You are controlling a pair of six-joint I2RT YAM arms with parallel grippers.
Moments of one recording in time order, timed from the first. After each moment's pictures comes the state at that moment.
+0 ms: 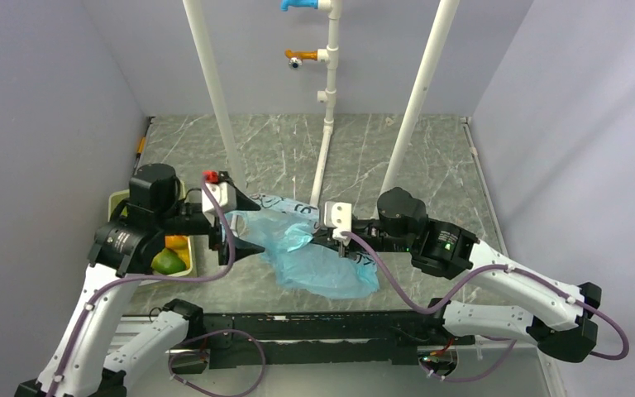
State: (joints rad) left arm -0.32 0.83 1.18 -0.83 1.01 0.41; right arm 1.09 0.97 1.08 -0.37 -0.33 -0.37
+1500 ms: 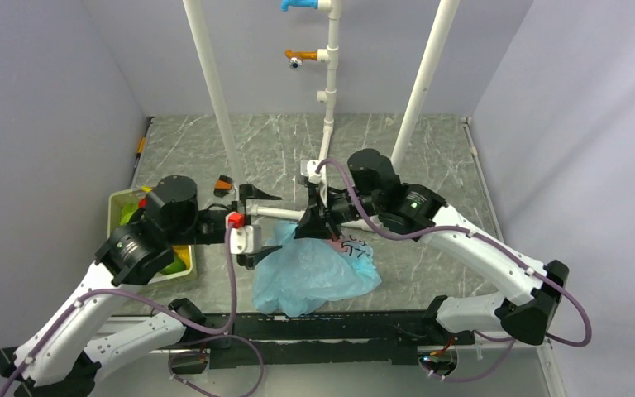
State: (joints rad) left arm -0.70 0.79 1.17 -0.65 0.65 0.72; right arm 0.90 1.23 1.29 -0.48 -0.69 -0.09
